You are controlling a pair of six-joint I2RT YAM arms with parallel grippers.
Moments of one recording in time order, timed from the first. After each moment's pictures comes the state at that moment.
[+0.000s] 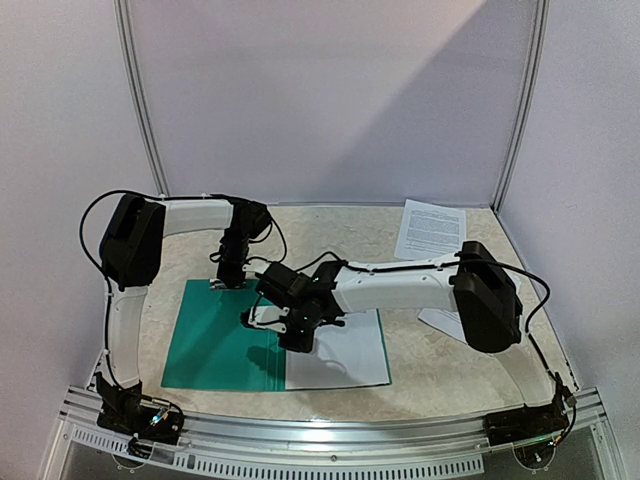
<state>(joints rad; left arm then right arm) -0.47 2.23 1.69 -1.04 -0.35 1.04 1.16 2.35 1.89 -0.70 0.10 -0.35</state>
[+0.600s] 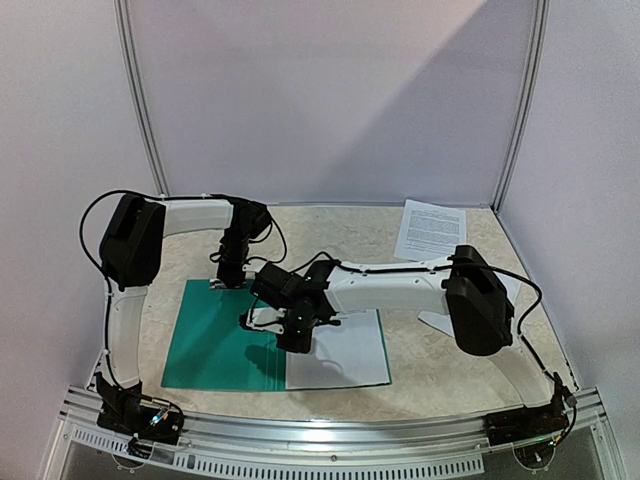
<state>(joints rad) -0.47 2.23 1.69 -1.04 -0.35 1.04 1.17 2.40 1.99 -0.80 0.11 -0.34</state>
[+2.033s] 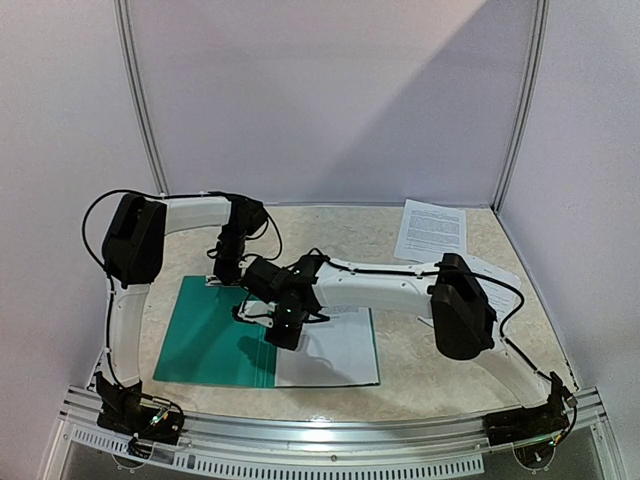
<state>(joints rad) -0.44 2.27 1.74 -1.09 -0.36 1.06 1.16 2.52 2.21 -0.90 0.06 -0.22</state>
